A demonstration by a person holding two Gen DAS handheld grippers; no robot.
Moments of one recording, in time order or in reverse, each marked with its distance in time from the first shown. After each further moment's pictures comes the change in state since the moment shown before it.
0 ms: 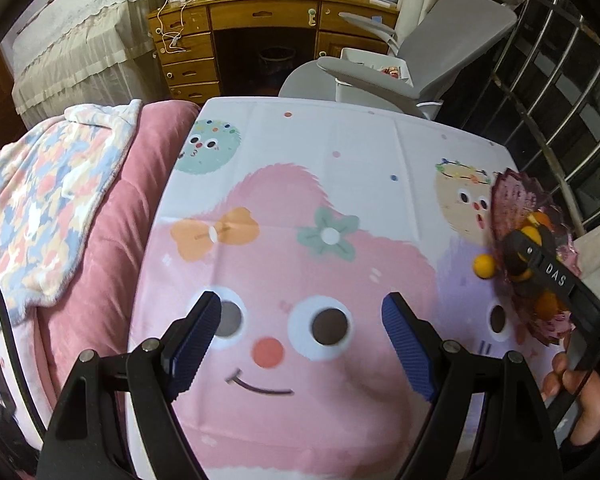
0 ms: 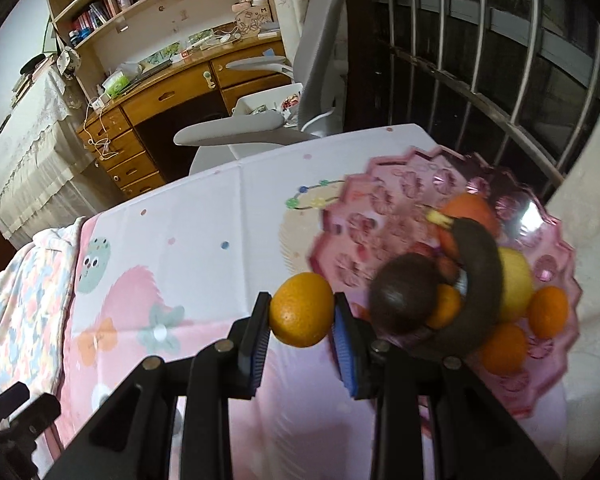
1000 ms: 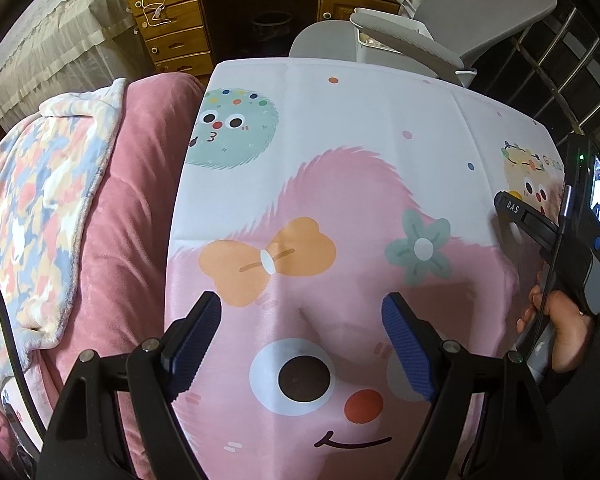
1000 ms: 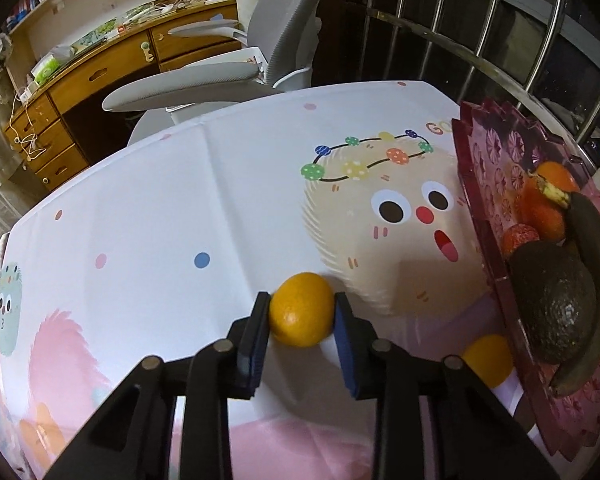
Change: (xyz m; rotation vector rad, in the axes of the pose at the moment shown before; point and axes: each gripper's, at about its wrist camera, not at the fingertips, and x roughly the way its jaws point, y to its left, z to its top) left arm 0.097 0.084 0.055 0.074 0.140 -0.004; right arm 0.143 0.073 0.010 0.098 0.068 -0.243
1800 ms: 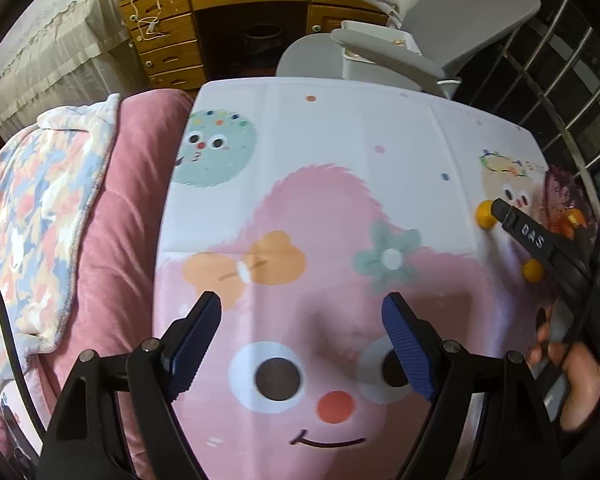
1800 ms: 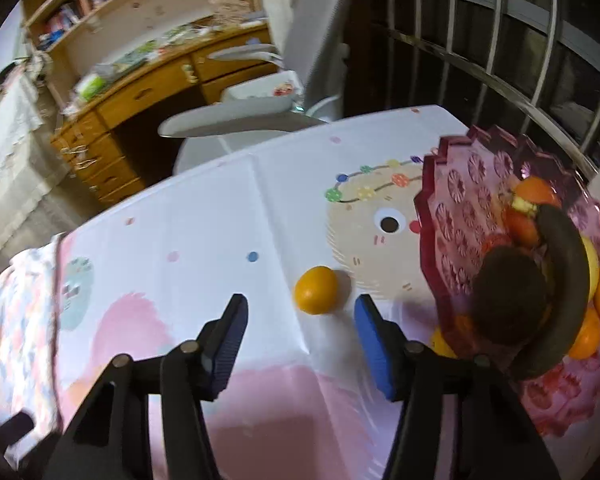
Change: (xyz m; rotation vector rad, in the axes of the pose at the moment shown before) left arm -0.018 -0.016 0.002 0.010 -0.039 -0.010; right arm -0.062 -0.016 -0.005 -0.004 -0.045 0.139
